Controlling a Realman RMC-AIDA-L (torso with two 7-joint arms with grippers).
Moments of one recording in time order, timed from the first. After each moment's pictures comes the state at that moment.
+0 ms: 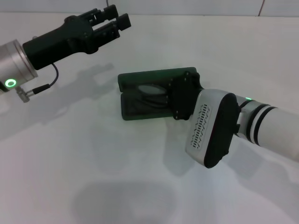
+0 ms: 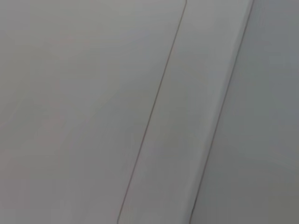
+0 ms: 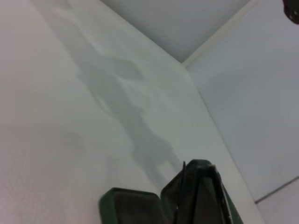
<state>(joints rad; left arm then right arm) -0.52 -2.05 0.69 0.52 1.53 1.56 -1.34 0.43 2.03 -2.26 -1.13 -1.67 -0.07 1.26</state>
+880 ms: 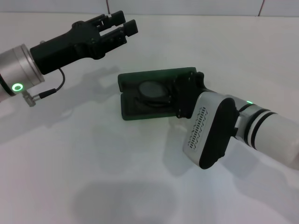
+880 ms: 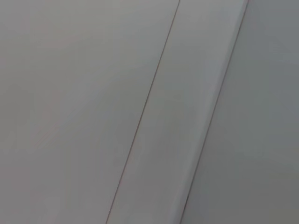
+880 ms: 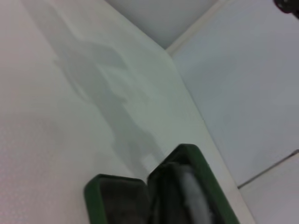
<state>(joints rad) -0.52 -2.06 0.71 0.52 1.54 1.56 -1.34 0.44 2.03 -2.34 -1.10 -1.62 0.07 1.26</state>
